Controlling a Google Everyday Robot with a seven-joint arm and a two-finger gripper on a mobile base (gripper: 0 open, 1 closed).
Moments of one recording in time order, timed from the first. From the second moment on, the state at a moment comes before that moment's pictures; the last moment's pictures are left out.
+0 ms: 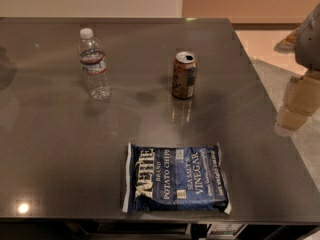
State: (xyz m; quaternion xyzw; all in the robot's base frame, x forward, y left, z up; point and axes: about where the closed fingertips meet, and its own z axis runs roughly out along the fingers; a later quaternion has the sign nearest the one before) arm 0.438 -0.217 0.976 -0.60 0.78 -0.03 0.16
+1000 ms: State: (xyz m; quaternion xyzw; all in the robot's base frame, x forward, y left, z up) arm 0.484 -0.213 0.967 -0.59 0.78 0.00 0.20
